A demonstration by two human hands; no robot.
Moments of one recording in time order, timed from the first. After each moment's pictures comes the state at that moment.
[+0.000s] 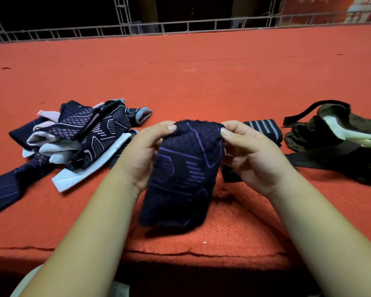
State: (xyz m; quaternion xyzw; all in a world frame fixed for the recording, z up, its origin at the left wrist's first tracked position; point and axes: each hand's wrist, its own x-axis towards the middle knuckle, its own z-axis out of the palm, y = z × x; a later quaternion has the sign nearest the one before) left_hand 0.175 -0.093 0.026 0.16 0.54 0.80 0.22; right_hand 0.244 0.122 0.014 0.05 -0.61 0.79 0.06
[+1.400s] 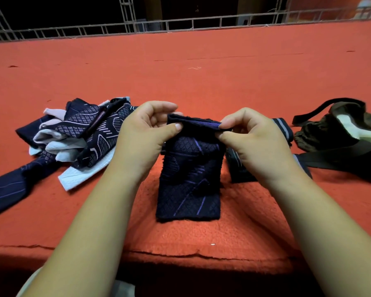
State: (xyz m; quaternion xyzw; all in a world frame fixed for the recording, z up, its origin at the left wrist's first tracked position) left_hand 0.159 -0.104 0.032 0.20 0.68 0.70 -0.04; right_hand 0.232 0.110 0.023 0.00 -0.78 0.58 0.24
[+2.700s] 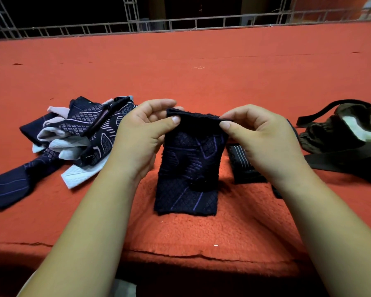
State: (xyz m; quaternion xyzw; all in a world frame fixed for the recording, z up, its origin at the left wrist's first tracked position) left_hand 0.155 -0.109 0.033 0.17 0.62 0.76 0.00; right_hand 0.230 0.114 0.027 0.03 -0.79 0.56 0.26
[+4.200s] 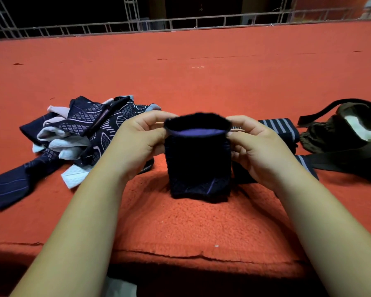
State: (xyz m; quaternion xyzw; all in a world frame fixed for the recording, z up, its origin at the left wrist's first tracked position) left_hand 0.147 -0.127 0.026 0.19 0.68 0.70 0.08; right_hand 0.220 0.114 0.007 0.02 -0.63 0.77 0.08
